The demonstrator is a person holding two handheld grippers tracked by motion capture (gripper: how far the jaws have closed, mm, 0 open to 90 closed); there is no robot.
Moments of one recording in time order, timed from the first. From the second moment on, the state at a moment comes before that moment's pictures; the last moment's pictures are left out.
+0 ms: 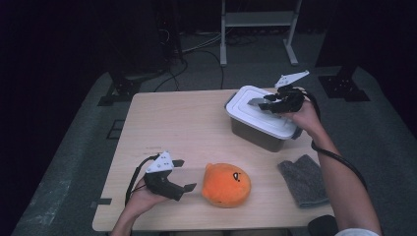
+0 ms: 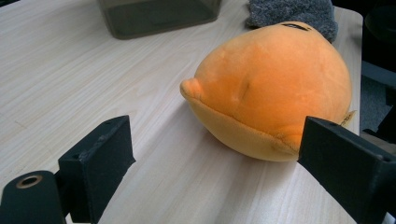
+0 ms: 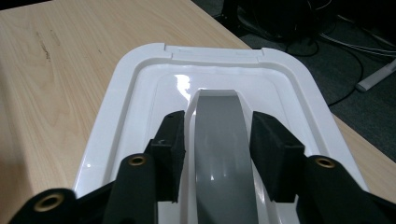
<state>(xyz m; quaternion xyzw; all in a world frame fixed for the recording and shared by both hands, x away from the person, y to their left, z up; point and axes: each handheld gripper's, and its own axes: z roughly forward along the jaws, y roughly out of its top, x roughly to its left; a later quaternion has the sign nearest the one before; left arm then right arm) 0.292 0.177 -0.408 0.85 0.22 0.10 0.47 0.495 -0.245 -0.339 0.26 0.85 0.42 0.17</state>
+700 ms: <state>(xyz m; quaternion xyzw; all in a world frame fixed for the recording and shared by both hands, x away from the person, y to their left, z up) 0.291 0.177 -0.407 0.85 0.22 0.10 0.47 0.495 -0.247 -0.339 0.26 0.86 0.42 0.16</state>
